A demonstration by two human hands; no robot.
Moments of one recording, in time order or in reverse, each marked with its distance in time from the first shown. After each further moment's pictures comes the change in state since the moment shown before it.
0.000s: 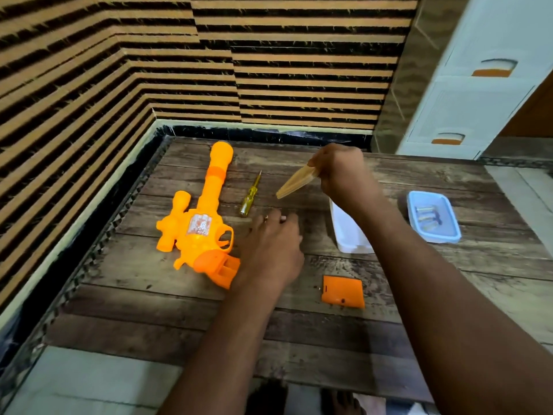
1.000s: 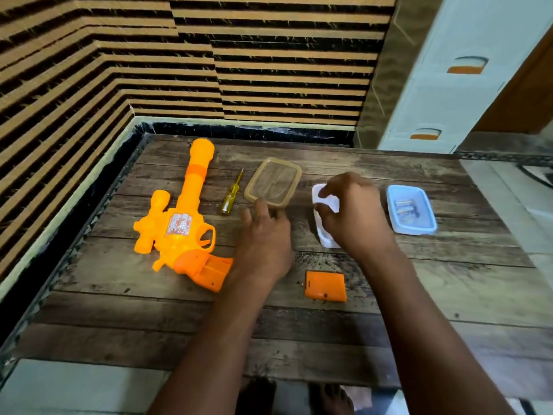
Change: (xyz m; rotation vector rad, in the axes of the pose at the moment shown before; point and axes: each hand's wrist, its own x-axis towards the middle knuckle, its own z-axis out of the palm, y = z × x) left_hand 0.006 0.014 0.006 0.061 -0.033 -0.015; right_hand -0.081 -0.023 -0.030 0.018 -0.029 0.386
